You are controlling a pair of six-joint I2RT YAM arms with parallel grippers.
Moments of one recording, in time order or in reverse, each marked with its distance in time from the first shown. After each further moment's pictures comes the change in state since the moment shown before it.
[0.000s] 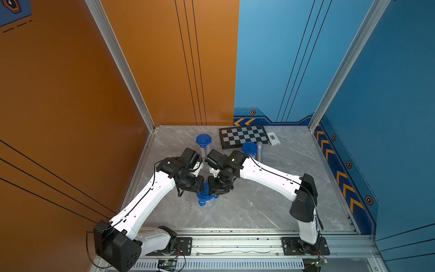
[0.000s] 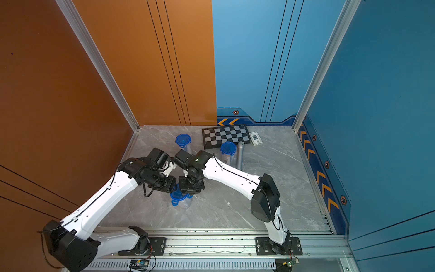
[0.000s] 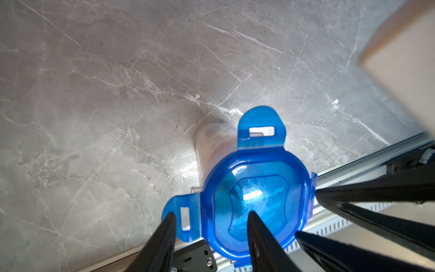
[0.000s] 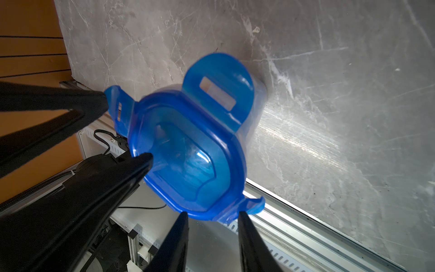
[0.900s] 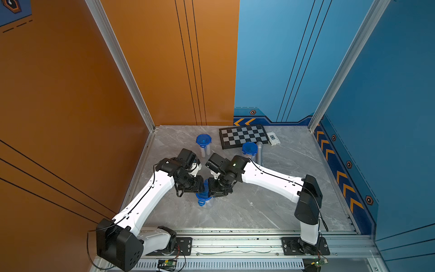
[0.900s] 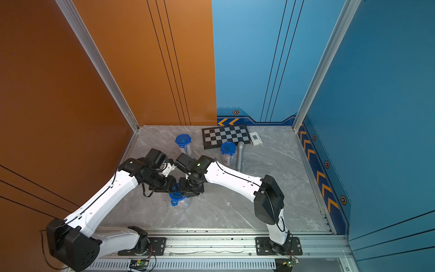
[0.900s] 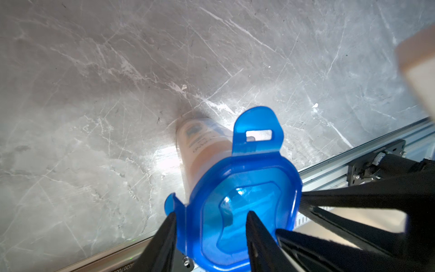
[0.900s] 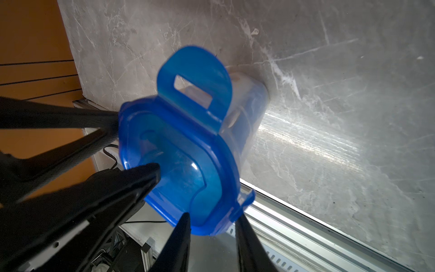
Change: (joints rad) left arm 0.084 0.011 -0.059 0.038 0.151 -0.047; right arm 0.010 -0.052 -0.140 0.152 0.022 0.107
